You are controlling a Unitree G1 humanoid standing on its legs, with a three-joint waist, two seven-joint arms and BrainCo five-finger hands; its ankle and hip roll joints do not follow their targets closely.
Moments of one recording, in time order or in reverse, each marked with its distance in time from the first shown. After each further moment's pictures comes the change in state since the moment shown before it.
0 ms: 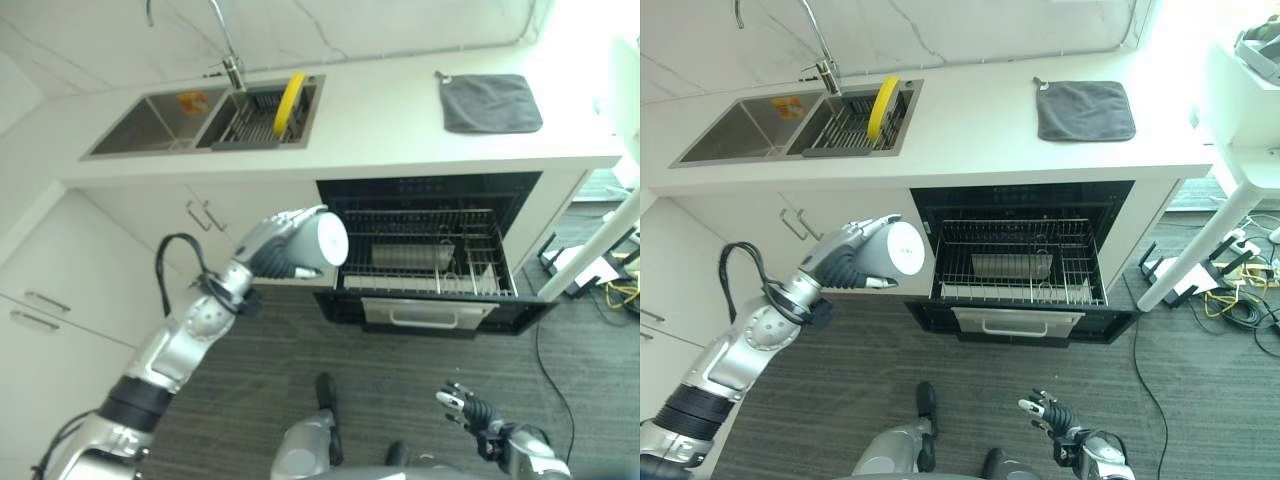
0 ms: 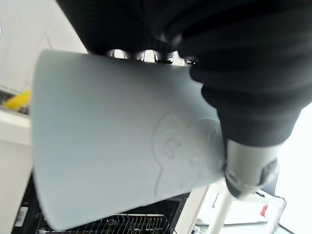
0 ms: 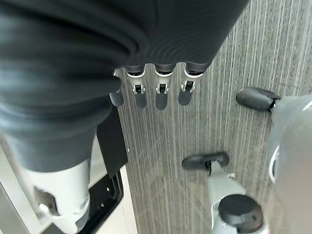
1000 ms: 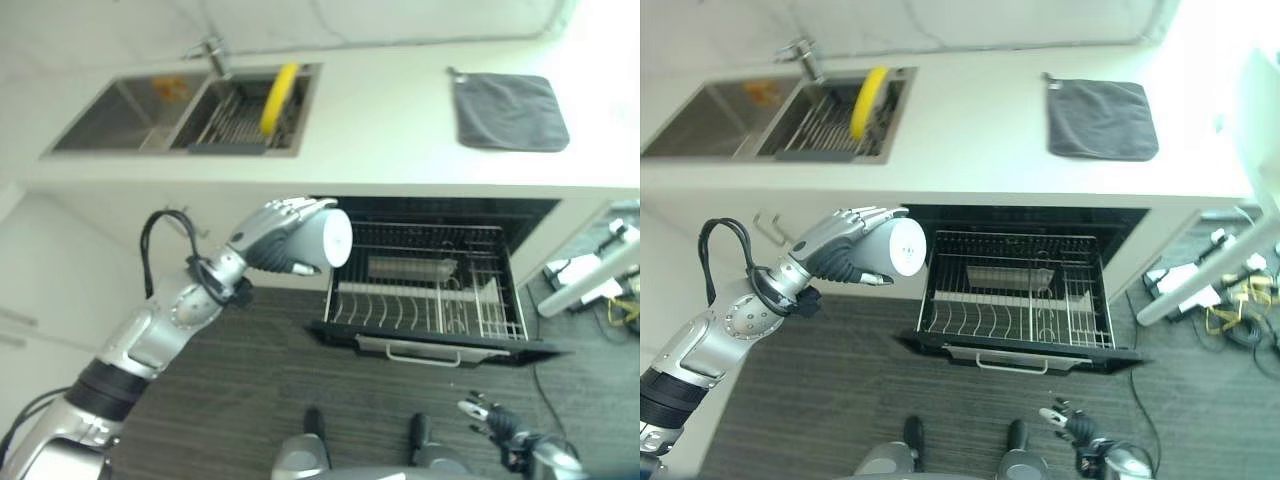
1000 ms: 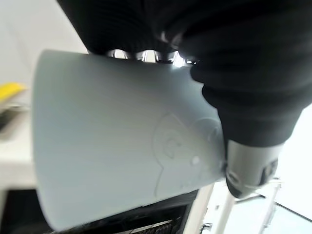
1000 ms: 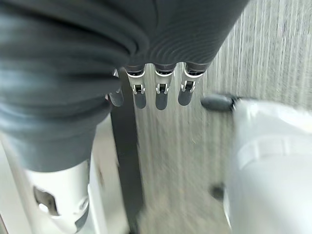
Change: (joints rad) left arm -0.083 0.157 -0.010 -0.075 -0.070 -0.015 -0.009; right arm 0.049 -0.117 -0.091 -0.040 0.000 0.037 -0.015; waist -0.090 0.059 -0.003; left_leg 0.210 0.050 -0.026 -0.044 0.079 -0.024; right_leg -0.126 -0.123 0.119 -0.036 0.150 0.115
